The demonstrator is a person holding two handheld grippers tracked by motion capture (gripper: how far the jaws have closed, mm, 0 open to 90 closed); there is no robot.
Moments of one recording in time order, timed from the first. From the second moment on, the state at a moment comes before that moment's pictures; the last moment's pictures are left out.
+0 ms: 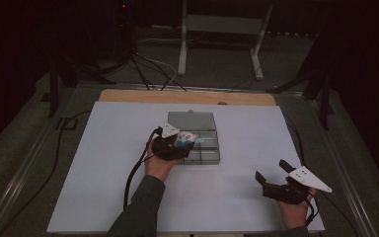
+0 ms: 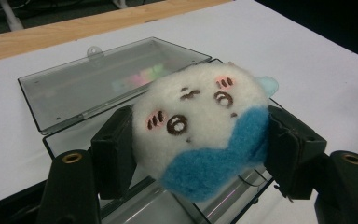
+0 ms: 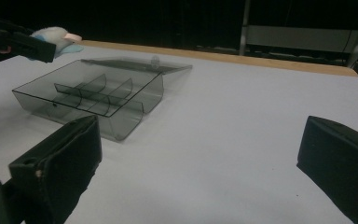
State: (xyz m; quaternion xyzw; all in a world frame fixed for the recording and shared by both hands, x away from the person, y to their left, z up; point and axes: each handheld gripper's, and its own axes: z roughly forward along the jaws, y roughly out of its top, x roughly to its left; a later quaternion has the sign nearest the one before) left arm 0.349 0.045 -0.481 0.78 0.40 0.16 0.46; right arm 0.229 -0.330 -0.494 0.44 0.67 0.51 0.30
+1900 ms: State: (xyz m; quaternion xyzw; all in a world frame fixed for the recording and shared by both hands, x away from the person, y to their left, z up) left arm 0.351 0.016 -0.509 0.79 0.40 0.13 0.44; right arm 0.229 -0.328 -0.495 0.44 0.68 0.50 0.30
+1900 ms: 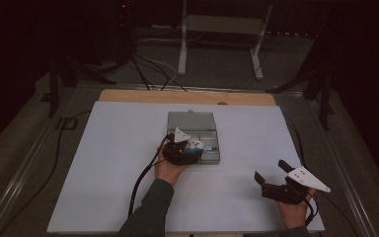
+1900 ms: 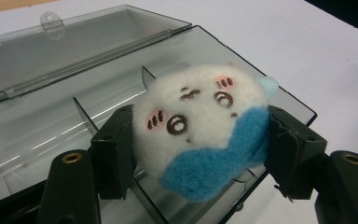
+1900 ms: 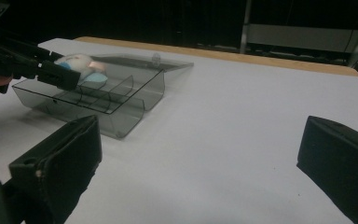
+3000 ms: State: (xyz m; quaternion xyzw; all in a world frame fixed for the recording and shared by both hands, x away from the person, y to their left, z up) left arm 0.356 0.013 -0.521 0.80 0.40 0.11 0.43; right arm 0.229 -0.329 -0.495 0.44 0.68 0.50 0.30
